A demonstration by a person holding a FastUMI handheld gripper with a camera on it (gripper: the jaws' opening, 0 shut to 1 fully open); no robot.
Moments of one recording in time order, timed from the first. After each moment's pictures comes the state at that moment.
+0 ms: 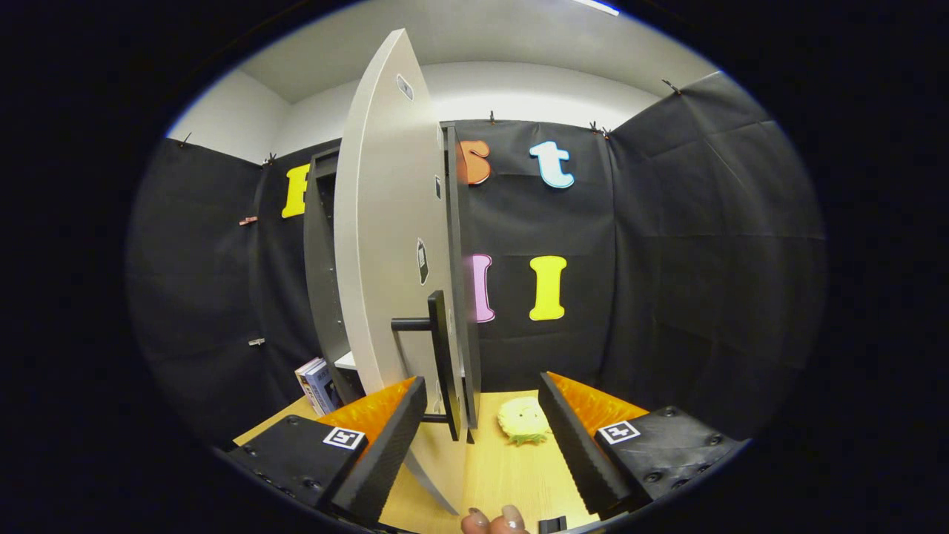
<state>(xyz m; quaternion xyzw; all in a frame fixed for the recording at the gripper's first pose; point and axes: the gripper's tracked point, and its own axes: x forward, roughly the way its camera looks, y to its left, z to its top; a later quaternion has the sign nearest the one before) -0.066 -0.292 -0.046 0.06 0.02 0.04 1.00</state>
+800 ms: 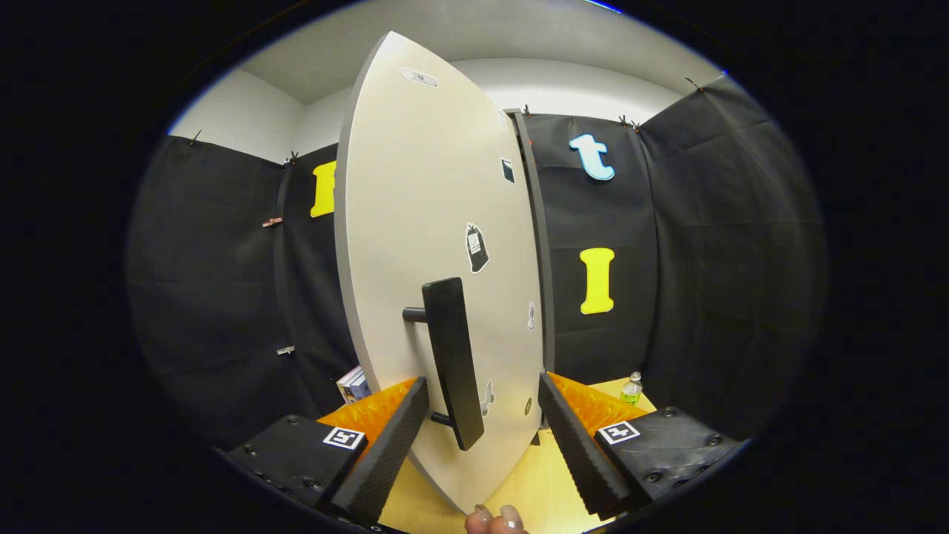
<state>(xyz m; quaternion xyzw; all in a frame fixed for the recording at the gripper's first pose) -0.042 -0.137 -0.055 0.10 0.03 0.07 0.99</state>
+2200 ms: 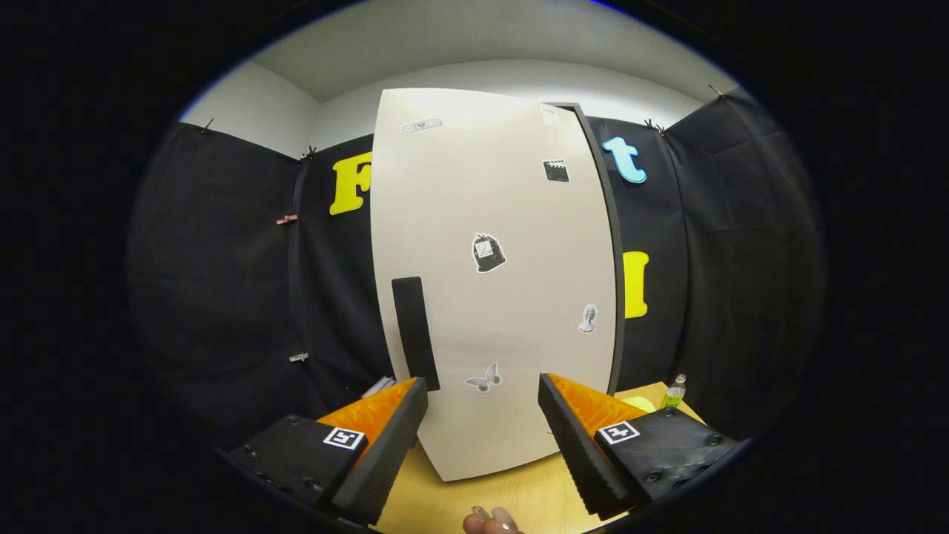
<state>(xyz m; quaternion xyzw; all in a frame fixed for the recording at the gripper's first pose) -0.017 -0.040 -0.052 0.09 0.02 0.10 0.99</state>
